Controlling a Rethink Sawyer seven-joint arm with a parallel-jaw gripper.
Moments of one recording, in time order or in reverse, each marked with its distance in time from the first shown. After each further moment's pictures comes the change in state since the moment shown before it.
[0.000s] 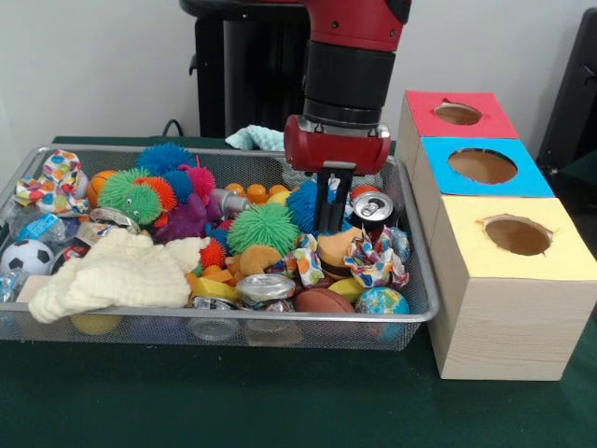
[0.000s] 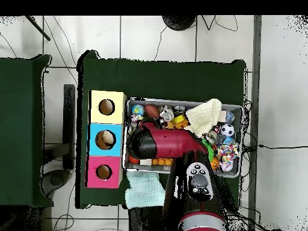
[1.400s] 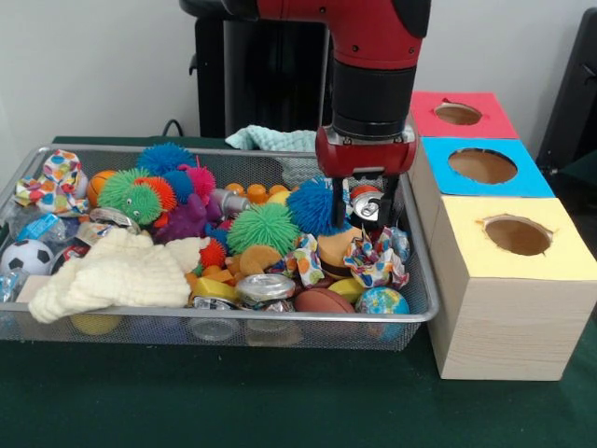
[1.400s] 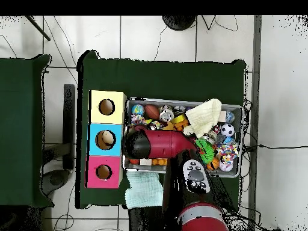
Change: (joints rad) arm -0.024 0.013 0.088 0.044 0.047 0.095 0.000
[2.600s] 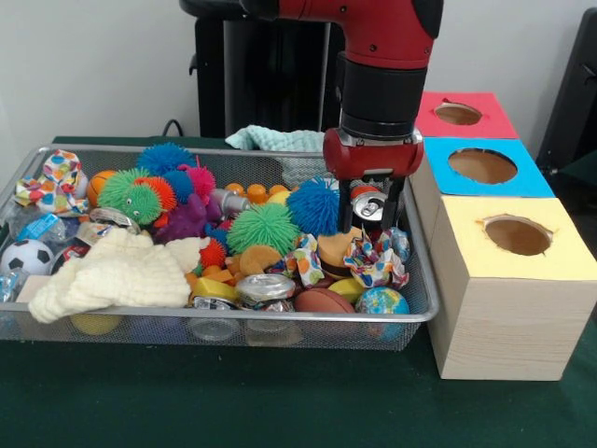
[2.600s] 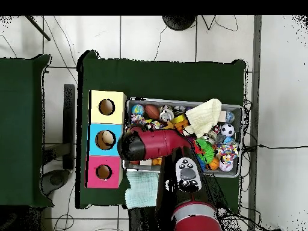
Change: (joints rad) arm 0.027 0.004 -0.003 -0.025 -0.104 -0.021 0.000
